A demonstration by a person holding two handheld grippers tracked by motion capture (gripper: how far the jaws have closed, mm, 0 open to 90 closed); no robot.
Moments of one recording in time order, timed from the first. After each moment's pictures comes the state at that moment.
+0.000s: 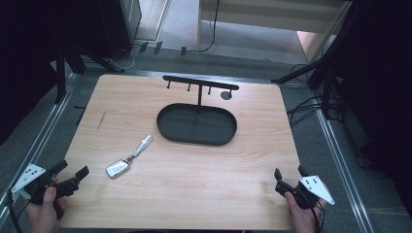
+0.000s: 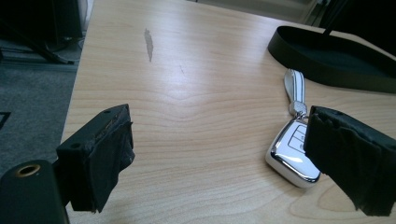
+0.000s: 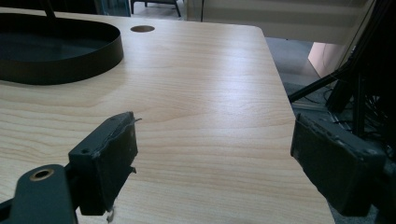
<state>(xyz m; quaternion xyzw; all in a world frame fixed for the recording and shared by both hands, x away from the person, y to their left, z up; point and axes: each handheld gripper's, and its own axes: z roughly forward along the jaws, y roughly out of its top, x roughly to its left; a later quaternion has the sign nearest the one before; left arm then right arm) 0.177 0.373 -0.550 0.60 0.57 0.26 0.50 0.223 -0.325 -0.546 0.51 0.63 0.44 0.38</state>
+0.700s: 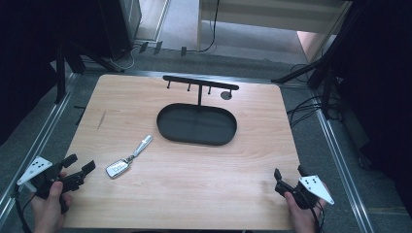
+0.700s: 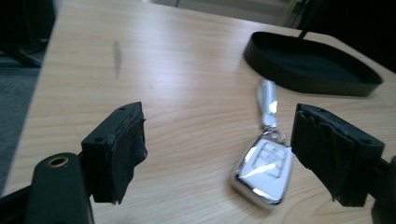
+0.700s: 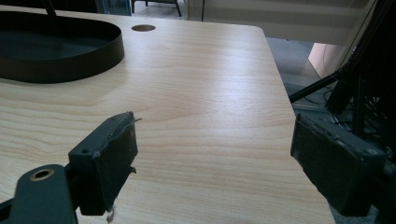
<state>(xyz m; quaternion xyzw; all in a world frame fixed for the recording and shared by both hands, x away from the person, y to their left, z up) 0.190 0.353 -0.526 0.62 0.55 0.23 0.52 0.223 -0.324 -0.546 0.51 0.63 0.44 0.38</state>
